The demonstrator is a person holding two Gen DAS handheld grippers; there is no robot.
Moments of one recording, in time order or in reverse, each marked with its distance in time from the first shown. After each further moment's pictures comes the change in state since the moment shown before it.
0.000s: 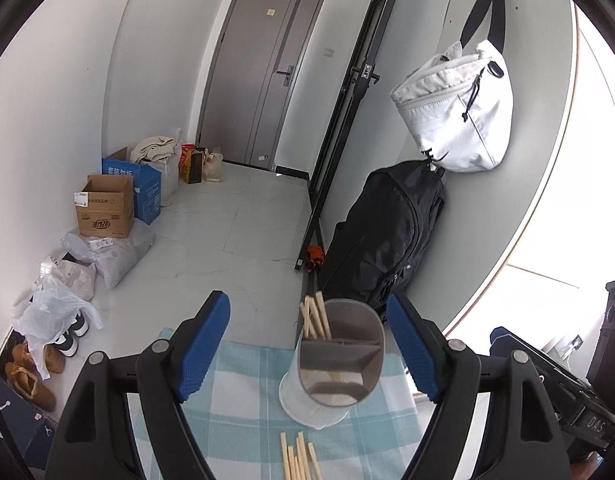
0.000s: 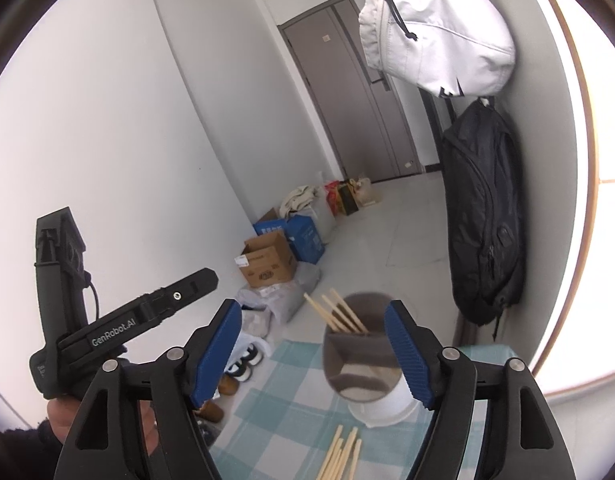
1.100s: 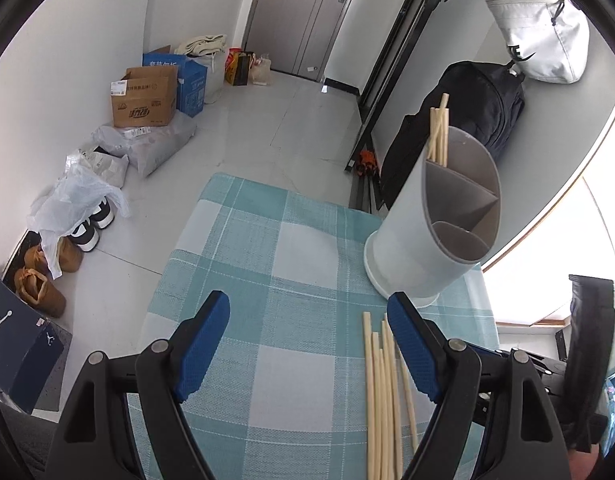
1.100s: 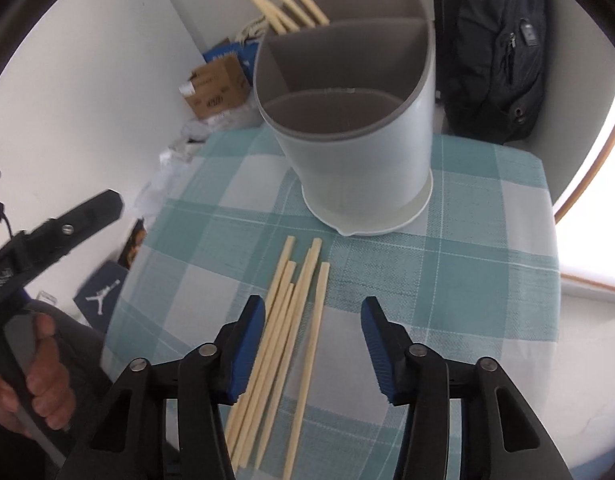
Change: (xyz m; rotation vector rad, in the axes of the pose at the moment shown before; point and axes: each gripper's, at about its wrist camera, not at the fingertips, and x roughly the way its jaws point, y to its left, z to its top) left arm 0.045 0.077 -0.105 -0.108 0.294 0.125; right arm 0.129 -0.022 -0.155 -0.047 0.617 -0.190
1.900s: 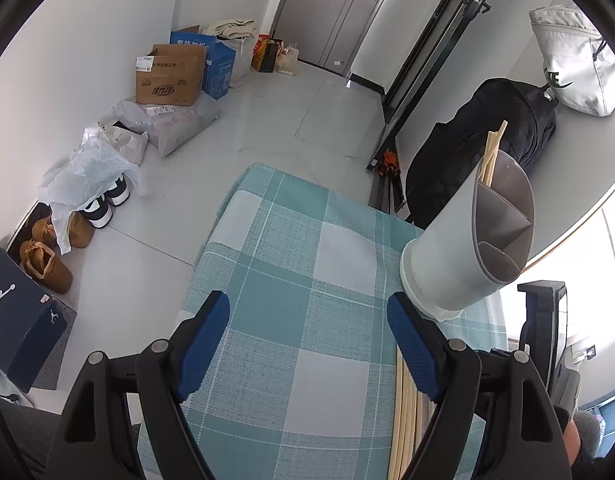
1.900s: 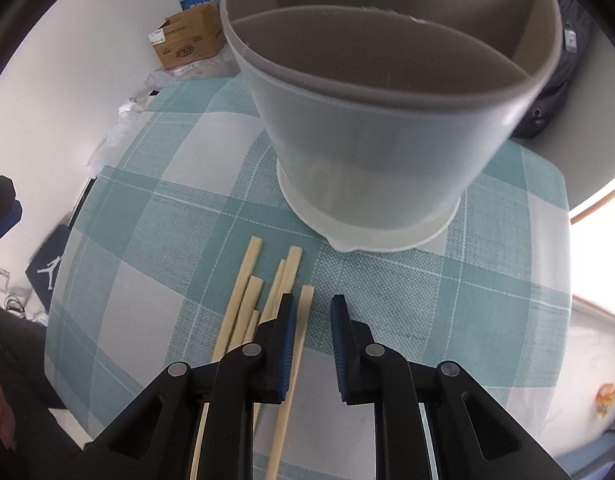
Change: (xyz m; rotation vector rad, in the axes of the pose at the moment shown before) left arm 0.003 0.030 0.008 -0.105 0.036 0.017; right arm 0.047 0.005 0.020 -0.053 0.130 -0.138
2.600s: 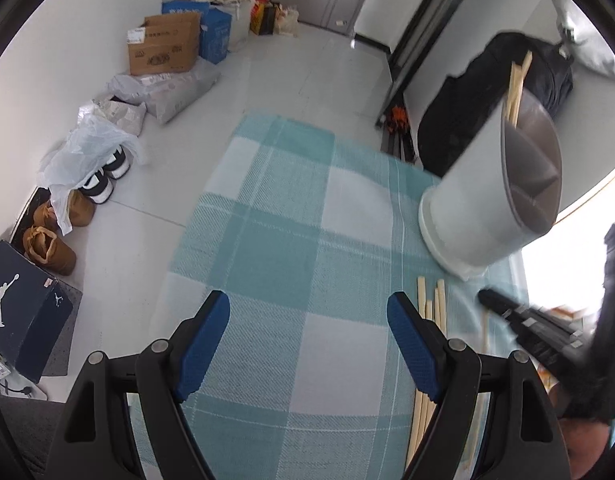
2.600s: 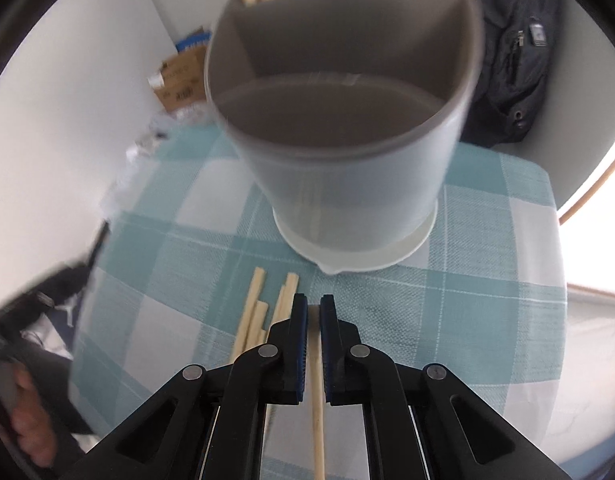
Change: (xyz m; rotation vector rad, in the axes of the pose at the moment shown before) left arm 0.029 -0.006 -0.014 0.047 0.168 0.043; right arm -0.047 -0.026 -0.009 0.125 -0.185 0.096
